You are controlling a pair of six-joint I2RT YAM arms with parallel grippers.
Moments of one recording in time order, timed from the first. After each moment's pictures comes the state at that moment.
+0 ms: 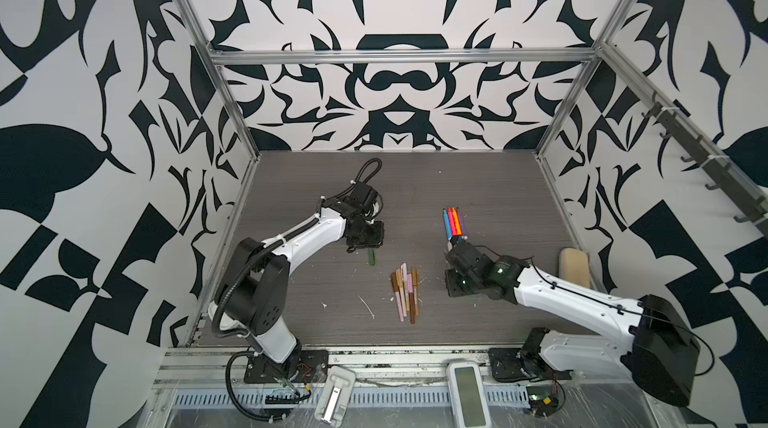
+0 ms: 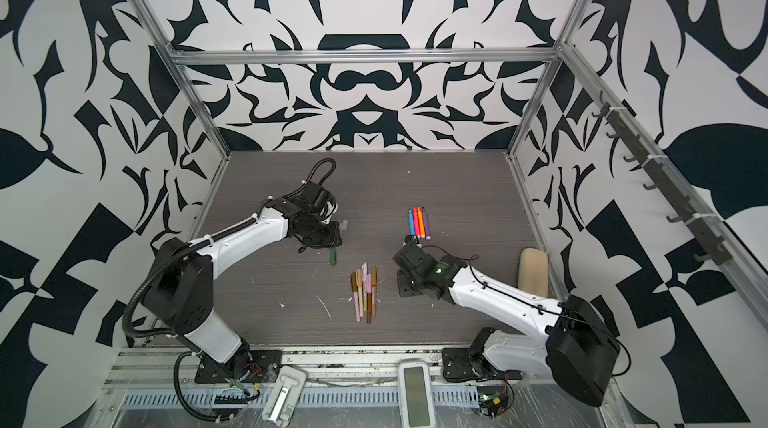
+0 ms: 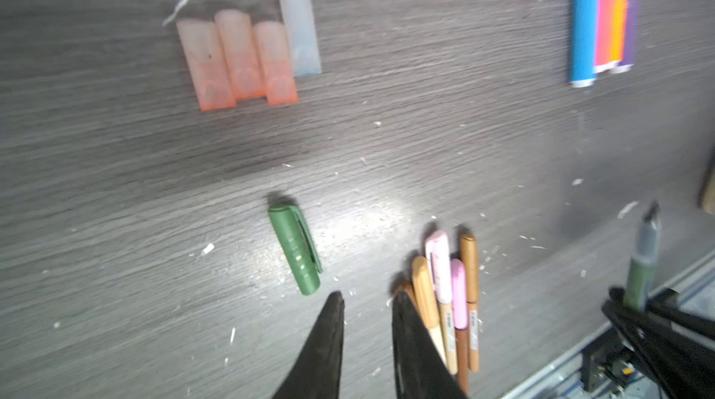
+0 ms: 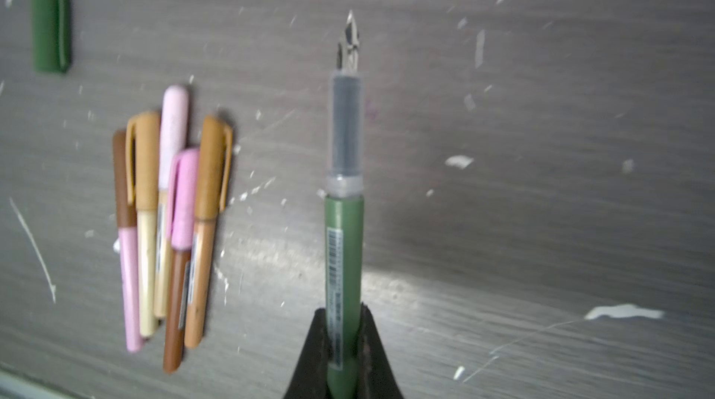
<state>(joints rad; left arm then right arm) -0.57 1.63 1.17 -0.69 0.25 -0.44 0.78 1.20 0.72 -0.65 0.10 0.65</state>
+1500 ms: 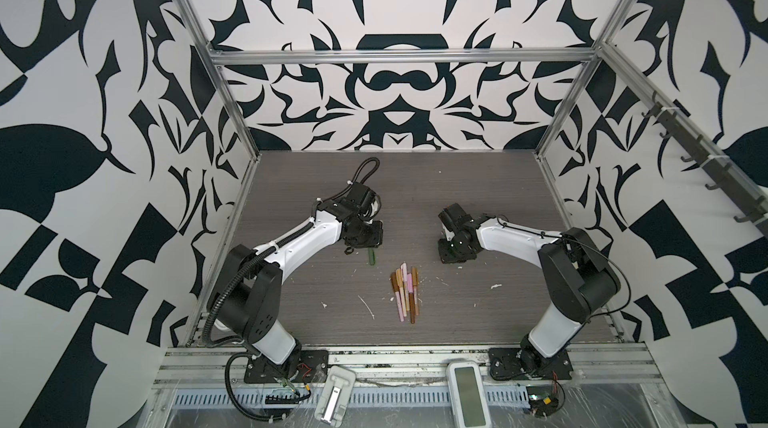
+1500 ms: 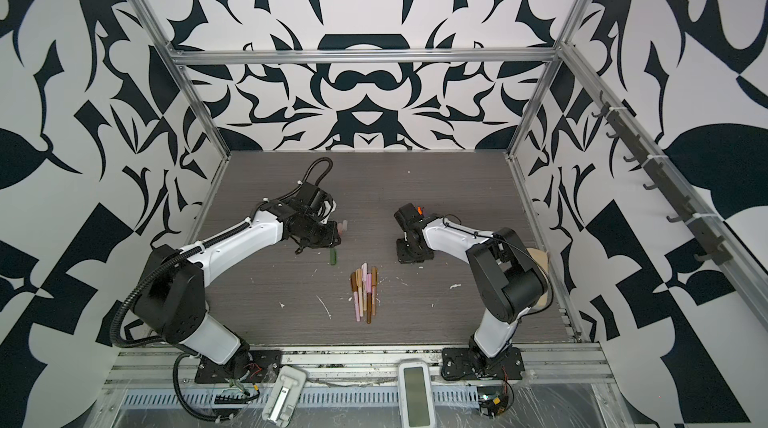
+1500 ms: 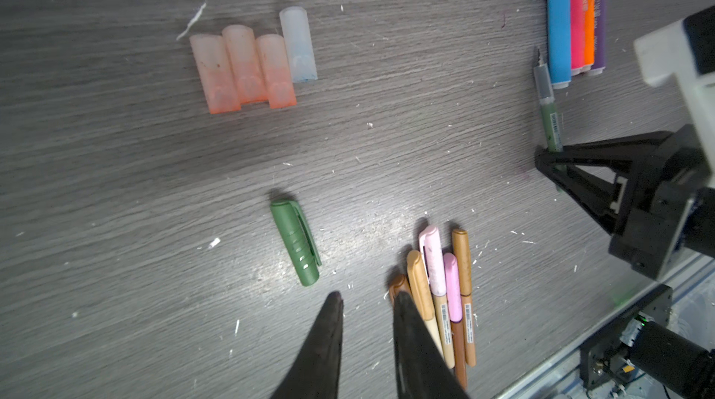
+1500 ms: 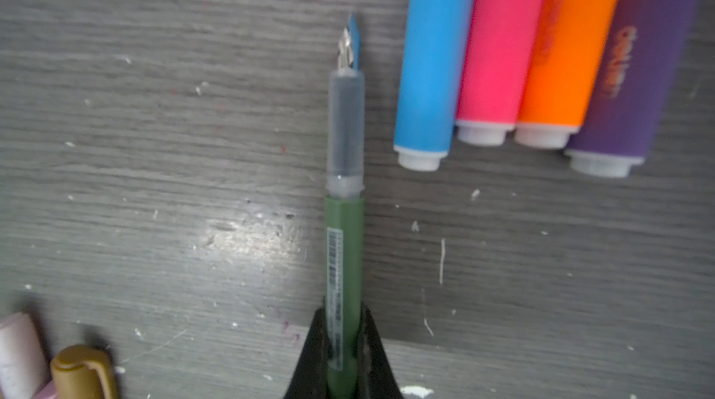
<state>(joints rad) -0.57 1.60 1.14 -0.68 0.24 -0.44 0.52 1.71 0.98 -0.60 -0.02 0.44</state>
